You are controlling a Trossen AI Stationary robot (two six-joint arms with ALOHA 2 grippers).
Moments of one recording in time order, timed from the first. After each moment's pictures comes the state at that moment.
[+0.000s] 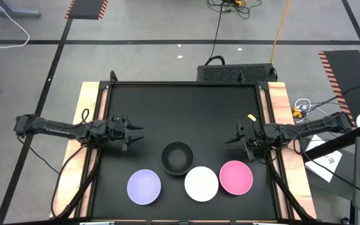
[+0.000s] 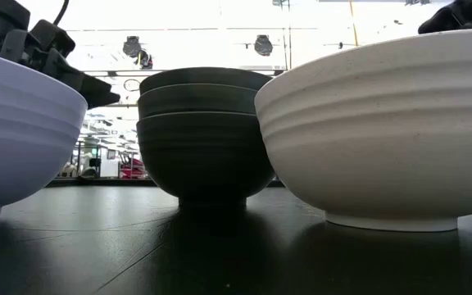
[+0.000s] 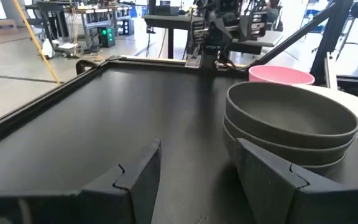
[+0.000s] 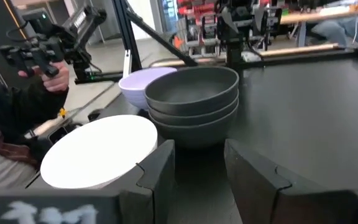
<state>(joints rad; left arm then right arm) -0.05 0.44 0.01 0.32 -0.14 -0.07 0.16 0.41 0.02 0.27 -0.06 0.17</state>
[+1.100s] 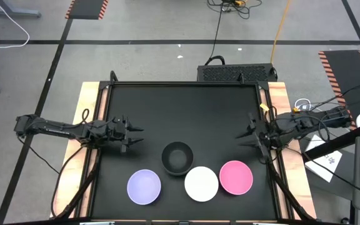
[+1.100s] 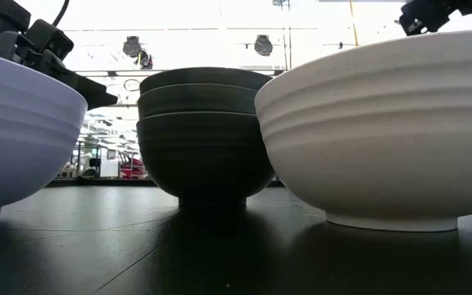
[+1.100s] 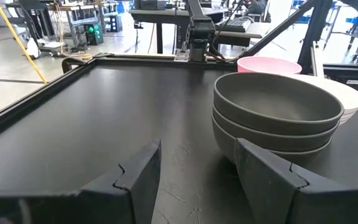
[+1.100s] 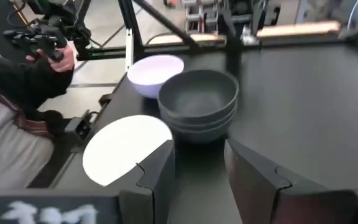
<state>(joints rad) -0.05 0.44 0.01 0.29 -0.09 -0.04 0.26 0.48 0.61 -0.49 0.03 0.20</state>
